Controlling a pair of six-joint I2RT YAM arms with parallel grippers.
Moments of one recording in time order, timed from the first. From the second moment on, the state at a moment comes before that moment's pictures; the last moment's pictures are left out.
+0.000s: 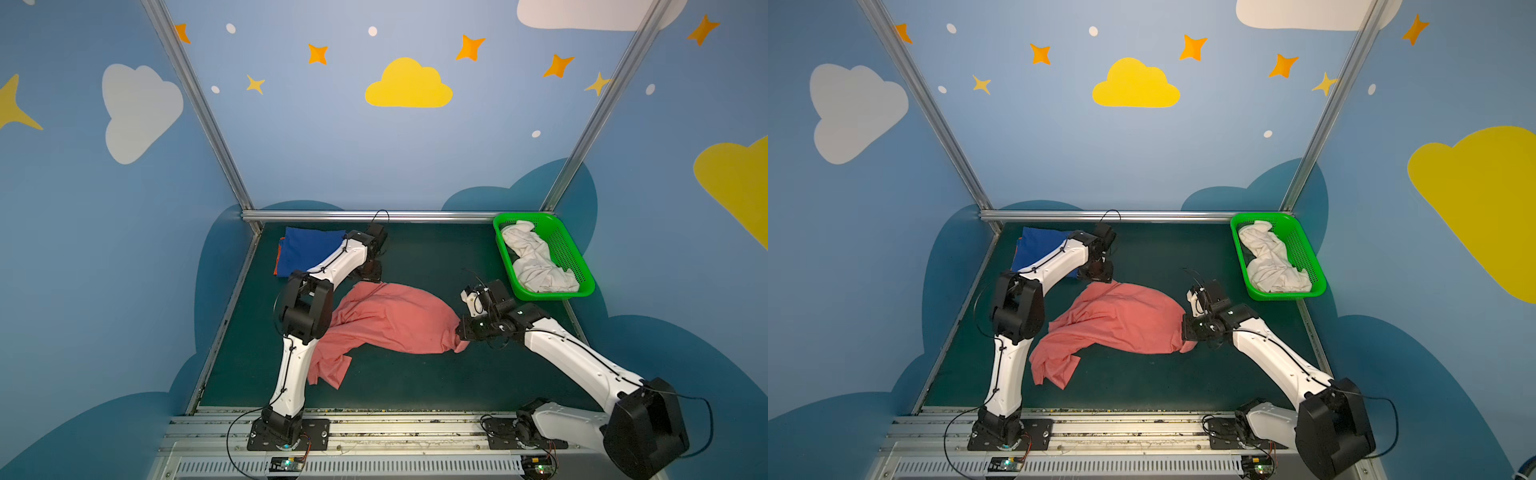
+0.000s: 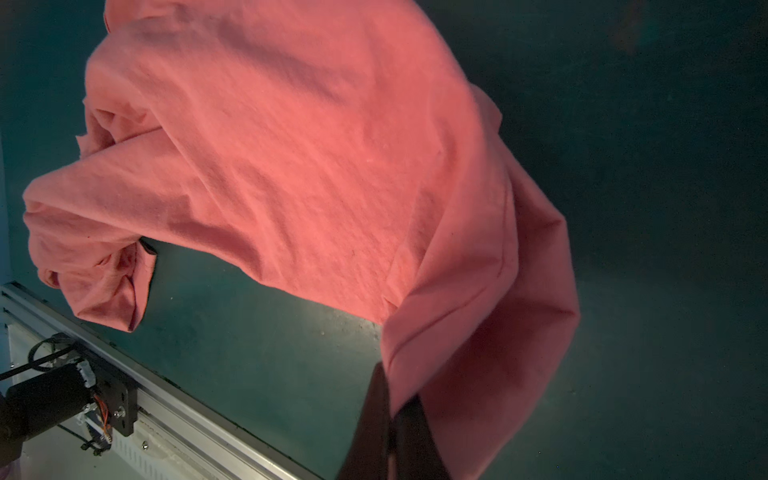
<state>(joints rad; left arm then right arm) -0.41 2.28 1.95 -1.06 -0.18 -0.32 0.48 1.19 0.80 -0.69 -0.24 0.41</state>
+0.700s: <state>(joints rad) -0.41 2.05 1.87 -1.00 -0.14 -0.29 0.38 1.15 0.78 -0.68 -0.28 0.40</state>
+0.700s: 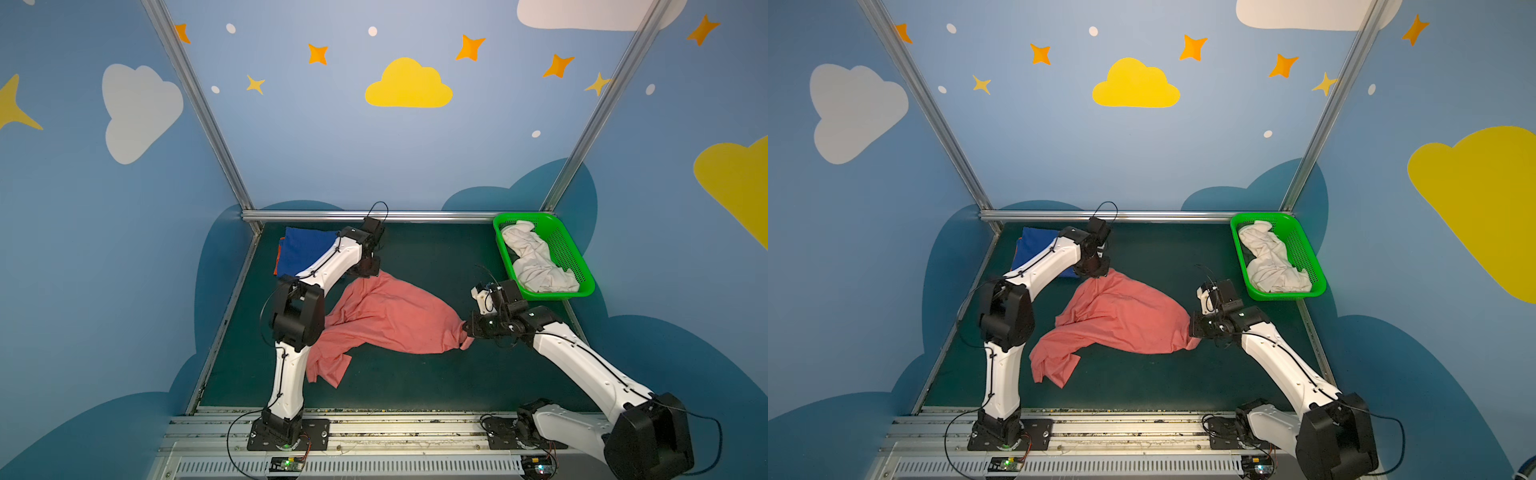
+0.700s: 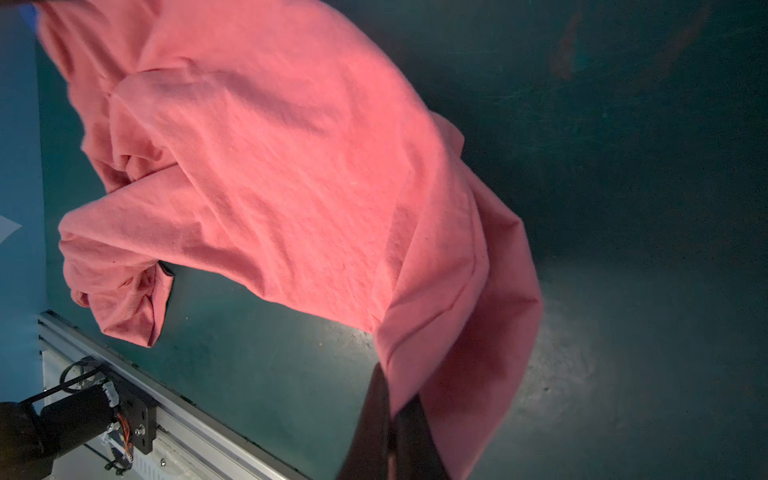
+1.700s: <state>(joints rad) -0.44 0.90 0.73 -0.72 -0.07 -0.54 0.28 0.99 0.80 -0.82 -0.09 0.39</state>
